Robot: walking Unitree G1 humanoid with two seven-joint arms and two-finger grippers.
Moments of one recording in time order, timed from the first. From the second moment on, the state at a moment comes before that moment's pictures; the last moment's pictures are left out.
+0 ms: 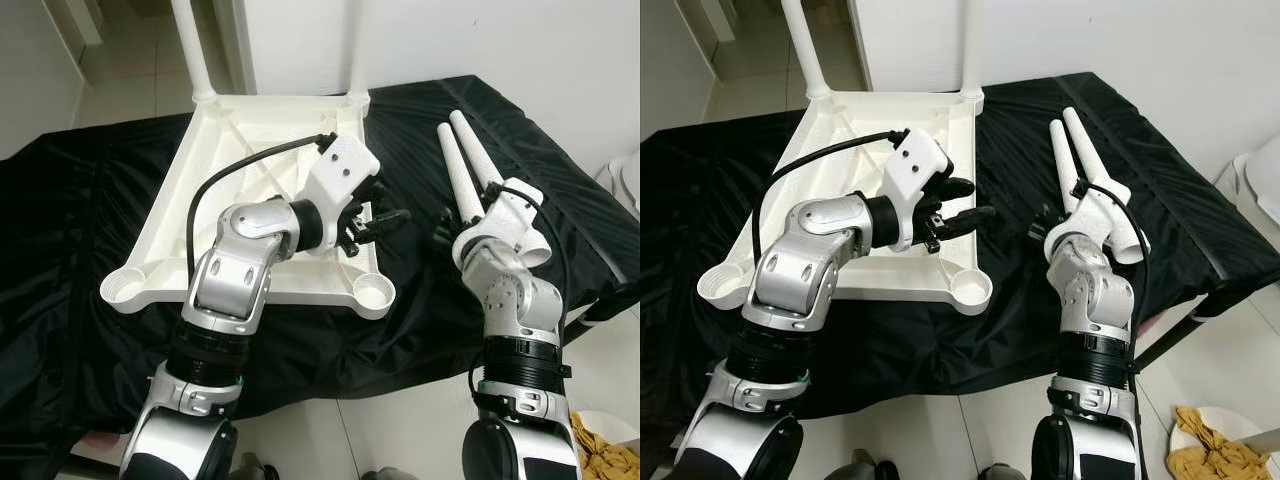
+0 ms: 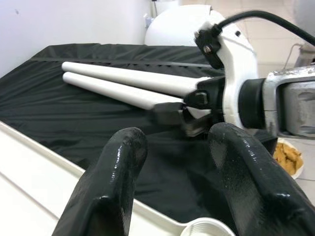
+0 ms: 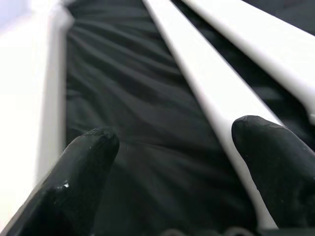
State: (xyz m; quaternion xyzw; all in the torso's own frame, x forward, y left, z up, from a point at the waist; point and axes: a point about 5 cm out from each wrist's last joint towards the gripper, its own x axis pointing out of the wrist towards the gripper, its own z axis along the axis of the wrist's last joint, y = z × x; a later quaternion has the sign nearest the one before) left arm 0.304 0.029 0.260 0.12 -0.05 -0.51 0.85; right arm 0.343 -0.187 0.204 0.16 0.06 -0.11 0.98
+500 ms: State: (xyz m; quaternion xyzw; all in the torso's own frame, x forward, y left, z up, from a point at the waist) left arm 0.300 0.019 0.259 0.11 -0.05 -0.53 0.84; right arm 0.338 -0.172 0.242 0.16 -0.02 -0.04 0.99
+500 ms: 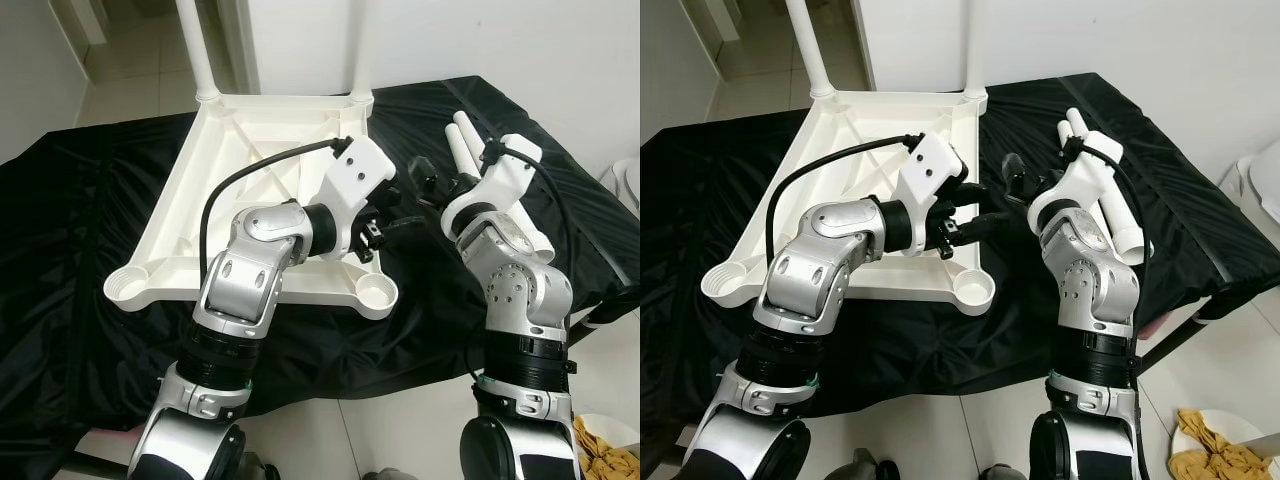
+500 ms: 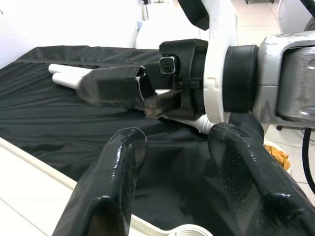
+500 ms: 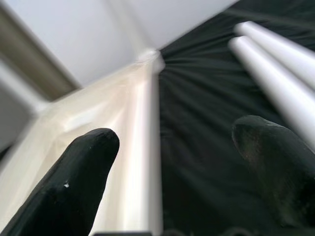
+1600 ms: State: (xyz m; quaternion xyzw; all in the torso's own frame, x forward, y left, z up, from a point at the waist) left arm 0.301 0.018 0.271 0.11 -0.06 -0.52 0.84; right arm 0.358 -0.202 0.197 0.12 0.15 -0.20 0.96
